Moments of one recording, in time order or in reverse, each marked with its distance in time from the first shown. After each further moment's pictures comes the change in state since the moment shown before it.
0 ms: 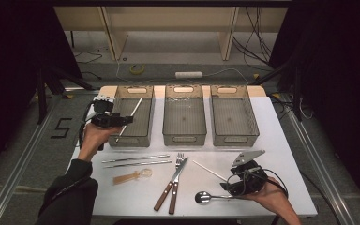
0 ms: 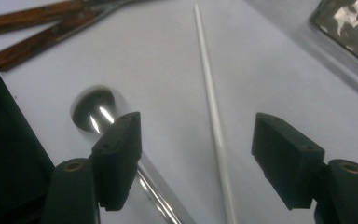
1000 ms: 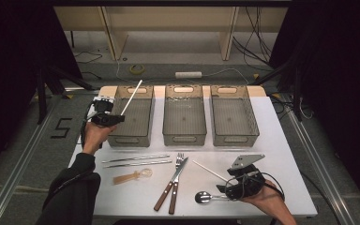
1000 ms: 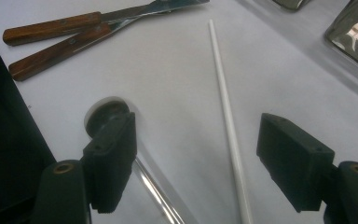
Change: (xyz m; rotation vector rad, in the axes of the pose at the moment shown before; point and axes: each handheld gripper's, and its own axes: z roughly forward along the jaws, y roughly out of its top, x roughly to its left) left arm 0.031 0.000 0.032 0.085 0.108 -0.036; right arm 0.010 -0.005 0.005 -0.088 0.016 -0.022
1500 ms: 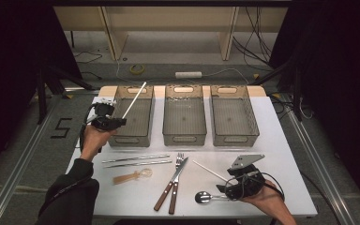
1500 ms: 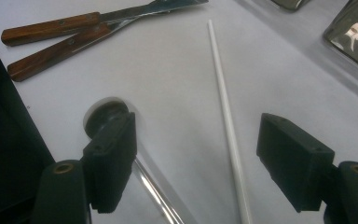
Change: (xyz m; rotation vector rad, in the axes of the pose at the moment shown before) left arm -0.013 -0.006 -0.015 -0.011 -0.026 0.055; right arm 0.000 0.000 0.000 -0.002 -0.004 0.001
